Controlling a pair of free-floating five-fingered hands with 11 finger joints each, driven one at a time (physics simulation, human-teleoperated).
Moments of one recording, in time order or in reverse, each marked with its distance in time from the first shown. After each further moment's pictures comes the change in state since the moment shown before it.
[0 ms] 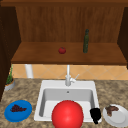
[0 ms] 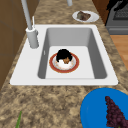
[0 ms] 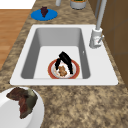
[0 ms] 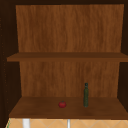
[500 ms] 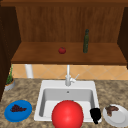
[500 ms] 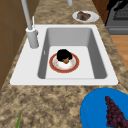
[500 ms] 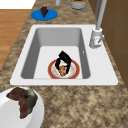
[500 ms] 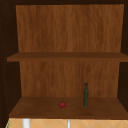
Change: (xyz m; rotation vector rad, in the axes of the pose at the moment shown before) left hand 0.004 -0.002 0.004 0.072 -0.007 -0.061; right hand 0.000 0.000 0.000 0.000 0.000 0.000
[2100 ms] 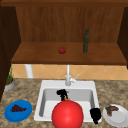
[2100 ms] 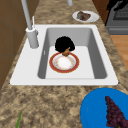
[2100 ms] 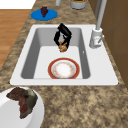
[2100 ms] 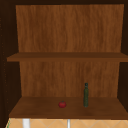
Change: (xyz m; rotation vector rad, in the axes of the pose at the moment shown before) left hand 0.118 0.145 -0.006 -0.001 0.035 0.001; right hand 0.000 0.000 0.000 0.000 0.000 0.000
